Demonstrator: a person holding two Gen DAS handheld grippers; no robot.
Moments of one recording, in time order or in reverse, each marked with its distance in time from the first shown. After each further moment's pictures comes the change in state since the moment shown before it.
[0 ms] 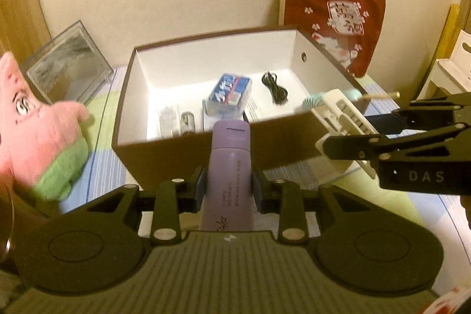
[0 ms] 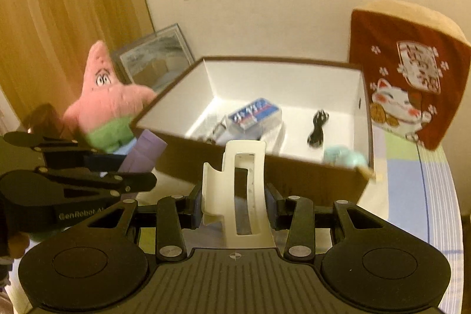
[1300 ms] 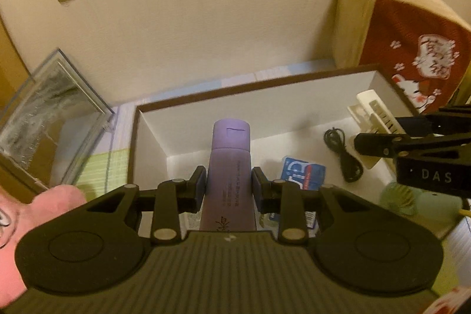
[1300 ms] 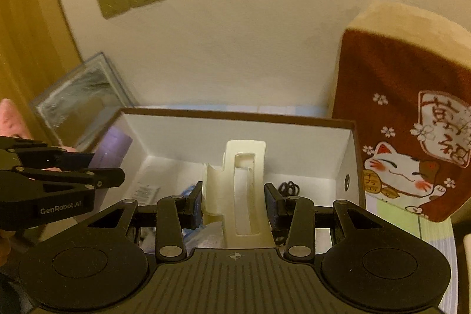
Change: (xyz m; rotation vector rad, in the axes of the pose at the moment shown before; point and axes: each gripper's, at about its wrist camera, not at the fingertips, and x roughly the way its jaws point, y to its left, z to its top) left arm 0.152 0.054 0.125 -0.003 0.079 0.060; right arm 0.140 -0.079 0.112 0.086 0.045 -0.142
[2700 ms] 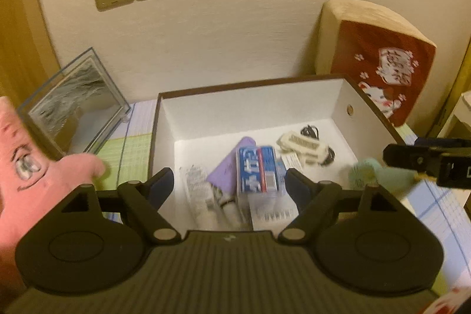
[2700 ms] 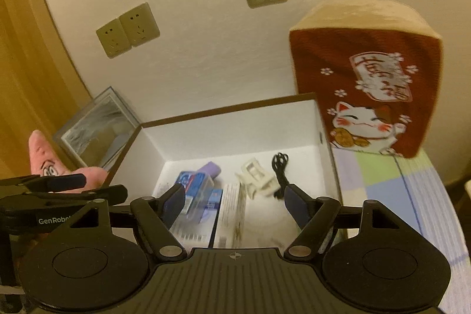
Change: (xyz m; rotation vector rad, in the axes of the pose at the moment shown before) left arm -0.102 -0.001 -0.068 -0.039 -0.137 -0.009; right arm -0.123 0.019 -0.068 0.176 -0.138 0.005
